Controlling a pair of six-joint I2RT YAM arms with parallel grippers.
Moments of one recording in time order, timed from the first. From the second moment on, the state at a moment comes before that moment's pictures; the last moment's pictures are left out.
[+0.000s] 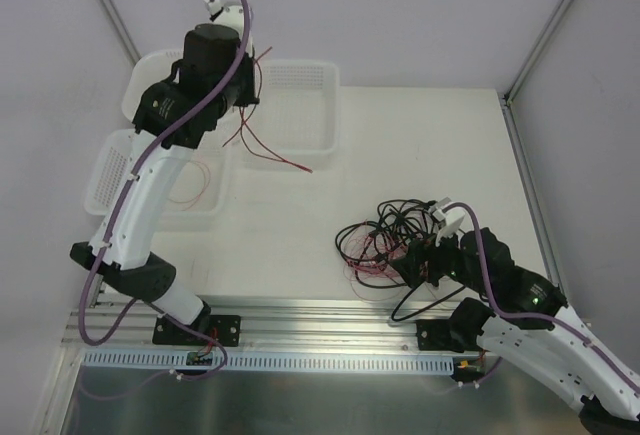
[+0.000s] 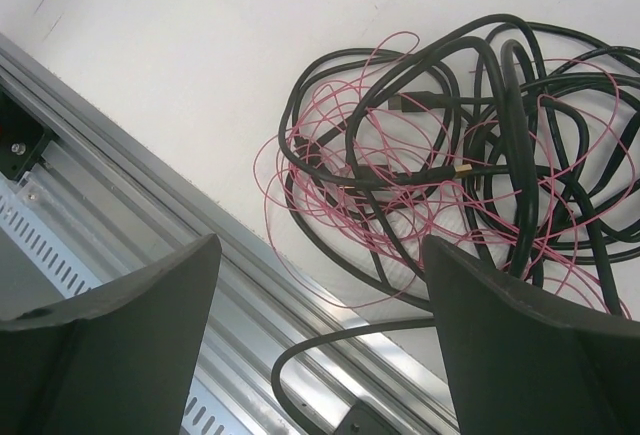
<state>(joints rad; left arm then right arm) -0.55 1.53 2.10 -1.02 -0.33 -0.16 0.84 0.37 0.64 -0.77 0.05 0.32</state>
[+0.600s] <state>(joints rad) -0.10 1.93 2.38 -0.75 -0.46 -0.18 0.84 0.48 0.71 -0.79 -0.04 0.32</state>
